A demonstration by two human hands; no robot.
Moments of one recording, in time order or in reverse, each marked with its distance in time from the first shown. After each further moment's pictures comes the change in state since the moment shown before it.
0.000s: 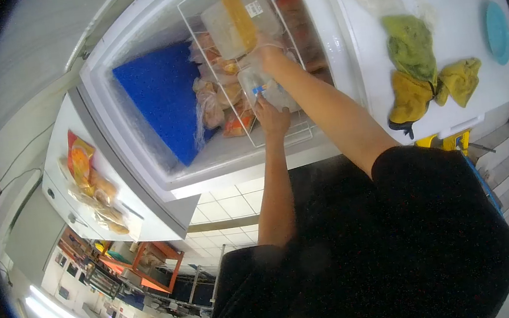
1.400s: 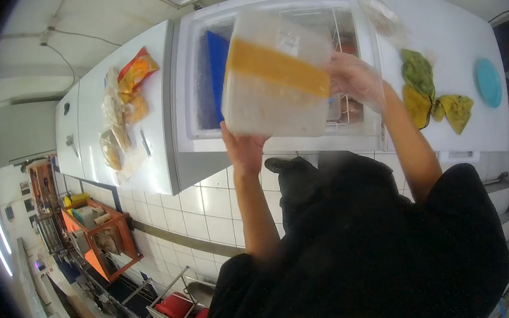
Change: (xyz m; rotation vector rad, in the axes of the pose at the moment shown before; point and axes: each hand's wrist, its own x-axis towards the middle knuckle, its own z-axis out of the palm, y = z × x) left_hand -0.200 0.041 -0.311 -1.545 -0.032 0.164; right_hand -0.345 -0.083 -0.135 -0.352 -1.106 -0.305
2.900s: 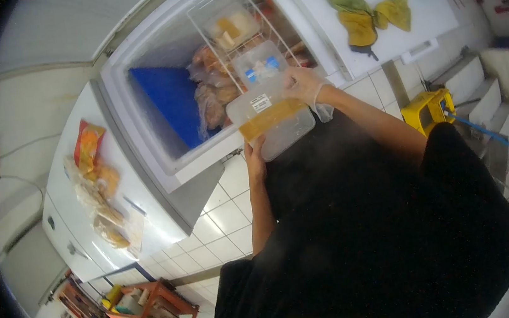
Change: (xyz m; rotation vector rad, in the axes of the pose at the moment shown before) left_hand -0.030 -0.128 -0.146 0.458 -0.110 -0.401; right_hand -0.045 0.170 0.020 -0.979 0.581 0.067
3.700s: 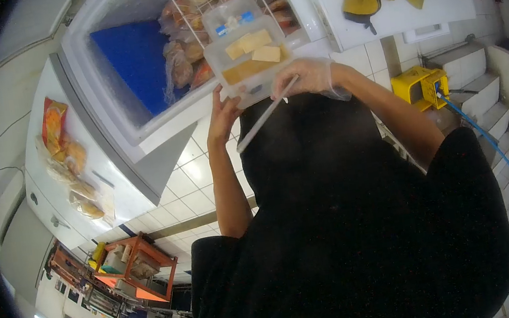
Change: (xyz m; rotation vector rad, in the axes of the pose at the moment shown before) left_hand 0.046 0.000 0.012 -0.070 -0.177 -0.388; right_hand -0.029 0.063 -0.030 0.462 -0.694 -0.196
